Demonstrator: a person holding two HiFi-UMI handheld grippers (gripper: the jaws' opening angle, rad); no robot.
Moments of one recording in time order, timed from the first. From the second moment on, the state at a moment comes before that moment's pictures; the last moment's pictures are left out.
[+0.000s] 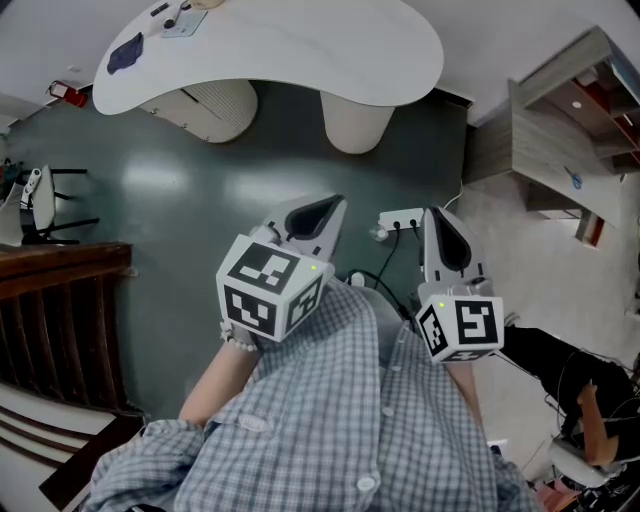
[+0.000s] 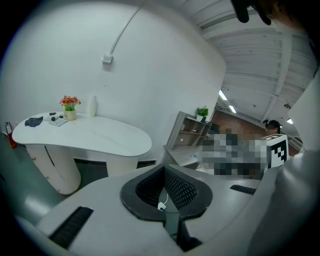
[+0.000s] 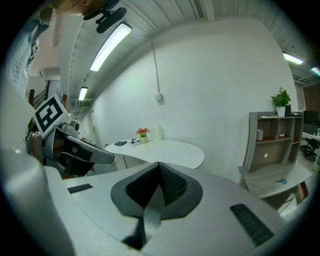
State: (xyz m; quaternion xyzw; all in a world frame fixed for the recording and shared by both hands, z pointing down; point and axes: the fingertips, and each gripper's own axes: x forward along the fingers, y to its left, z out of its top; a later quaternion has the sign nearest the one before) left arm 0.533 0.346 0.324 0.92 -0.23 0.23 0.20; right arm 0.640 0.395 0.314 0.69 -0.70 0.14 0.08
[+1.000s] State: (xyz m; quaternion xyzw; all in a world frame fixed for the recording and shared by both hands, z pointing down) left arm 0.452 0.277 0.309 0.90 -0.30 0.20 0.24; right arm 0.566 0.305 0.300 0.63 -0.76 0.13 0.10
